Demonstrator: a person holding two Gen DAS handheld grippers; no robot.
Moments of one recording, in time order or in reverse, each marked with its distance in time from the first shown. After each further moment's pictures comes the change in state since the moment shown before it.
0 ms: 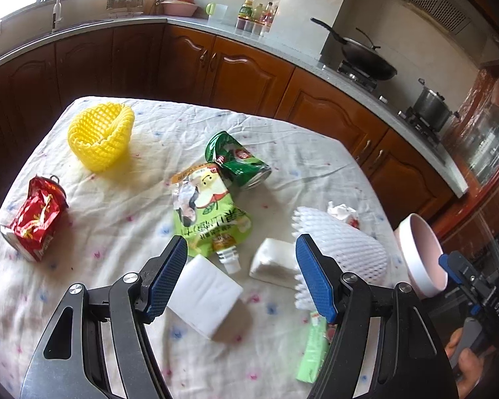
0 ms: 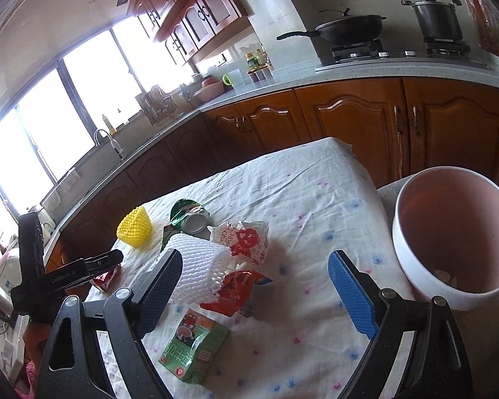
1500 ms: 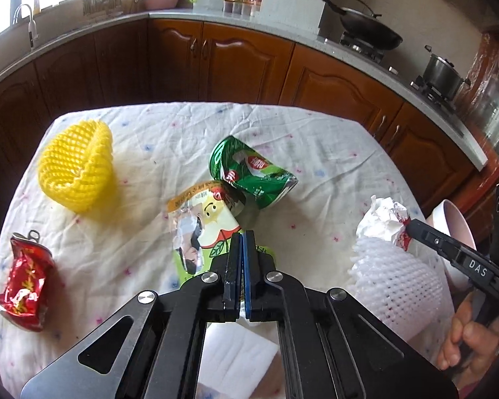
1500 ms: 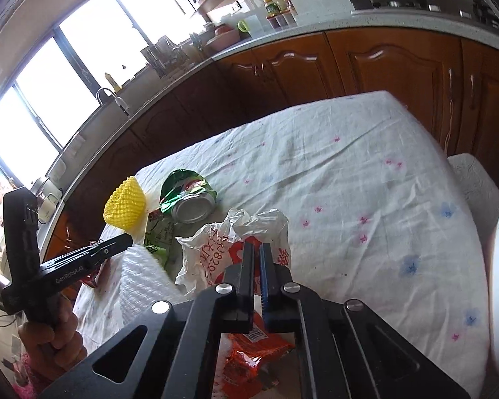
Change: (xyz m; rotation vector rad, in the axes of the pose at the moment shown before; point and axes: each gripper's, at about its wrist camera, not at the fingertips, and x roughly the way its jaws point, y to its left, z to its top) left arm 0.057 0.002 0.036 0.124 0.063 0.047; right arm 0.126 0.013 0.024 -0.029 0.220 0.076
